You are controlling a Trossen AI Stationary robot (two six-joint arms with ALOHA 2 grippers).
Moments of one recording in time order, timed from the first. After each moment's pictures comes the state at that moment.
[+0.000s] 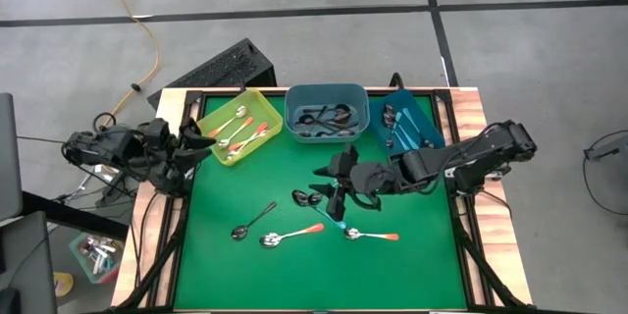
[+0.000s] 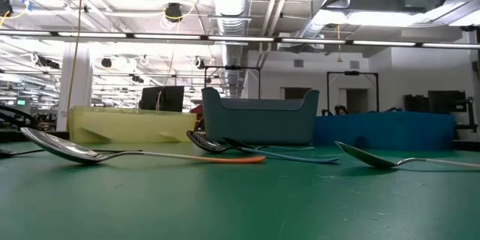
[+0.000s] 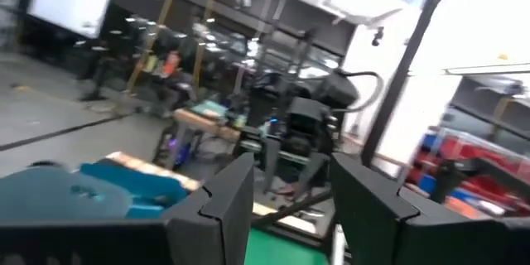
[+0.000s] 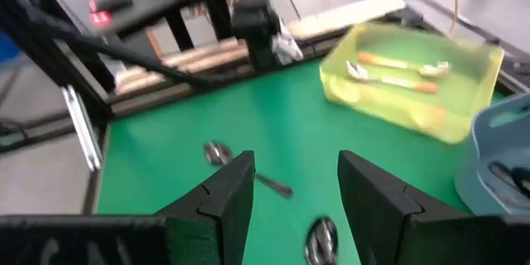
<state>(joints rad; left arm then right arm) -0.28 0.25 0.57 -0.07 -0.34 -0.33 0.28 1.56 1.44 -0.36 0.42 0.42</state>
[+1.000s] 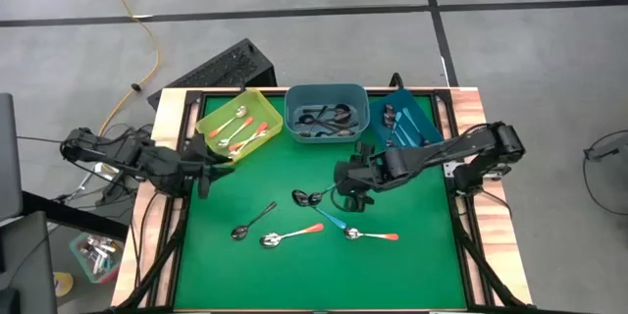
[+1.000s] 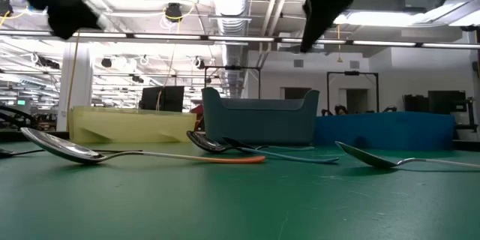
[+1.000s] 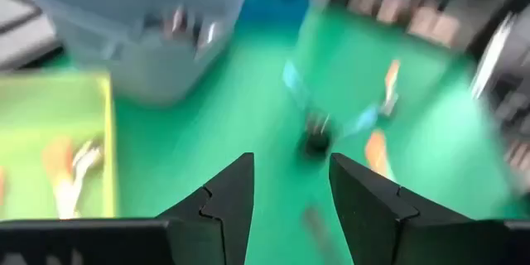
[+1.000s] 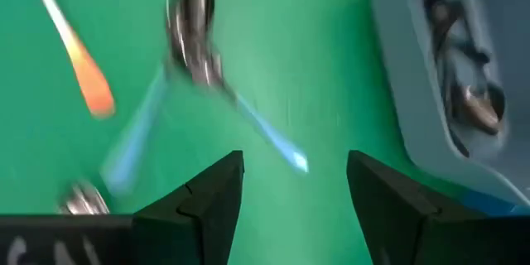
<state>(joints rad) -0.28 0.39 0.57 -0.70 -0.44 -0.51 0.20 1.65 1.43 -0.96 0.38 0.28</state>
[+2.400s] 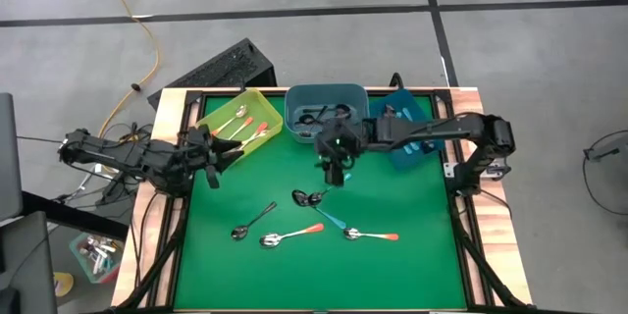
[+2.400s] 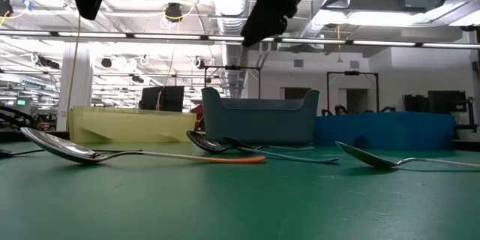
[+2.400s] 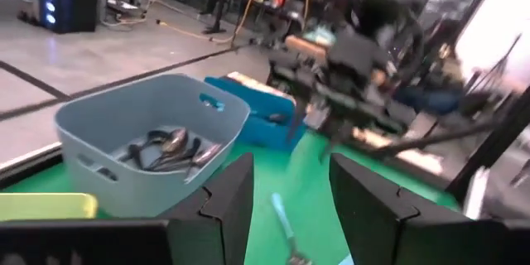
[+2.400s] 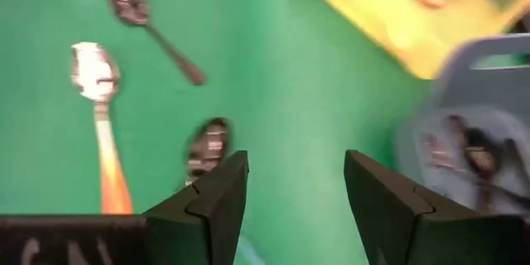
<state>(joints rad) -0.24 0.46 0.52 -0.21 -0.58 -0.41 -0.06 1.69 1.44 -0.55 0.00 -0.01</state>
